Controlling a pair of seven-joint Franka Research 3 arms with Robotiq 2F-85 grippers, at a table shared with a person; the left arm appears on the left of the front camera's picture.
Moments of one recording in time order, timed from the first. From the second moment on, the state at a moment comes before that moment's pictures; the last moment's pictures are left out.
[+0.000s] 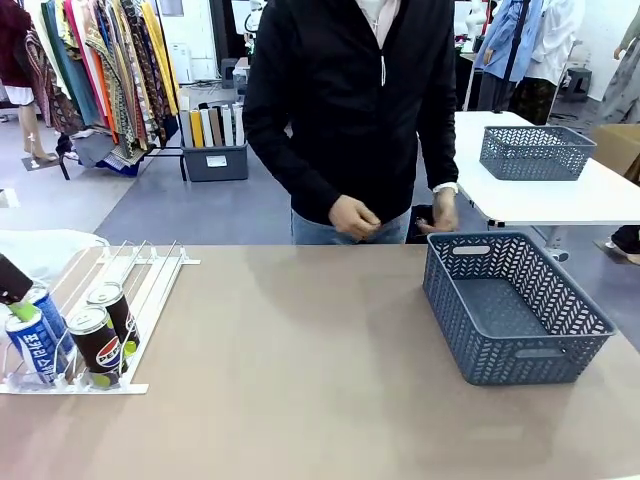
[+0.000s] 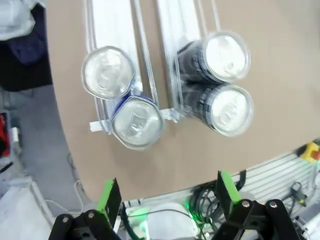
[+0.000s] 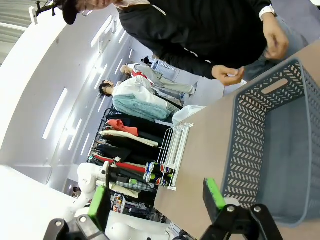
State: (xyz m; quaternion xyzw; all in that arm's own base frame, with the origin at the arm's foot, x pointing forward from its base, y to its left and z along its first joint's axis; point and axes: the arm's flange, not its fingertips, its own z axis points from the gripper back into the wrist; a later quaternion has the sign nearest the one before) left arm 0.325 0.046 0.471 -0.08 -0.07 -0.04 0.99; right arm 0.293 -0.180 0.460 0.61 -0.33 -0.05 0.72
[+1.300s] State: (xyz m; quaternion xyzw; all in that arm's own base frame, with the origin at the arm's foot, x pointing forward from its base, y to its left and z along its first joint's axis) left arm 0.376 0.059 0.412 -0.11 -0.02 0.01 0.99; right arm 0.293 -0.180 0.460 0.61 -0.33 -0.05 0.72
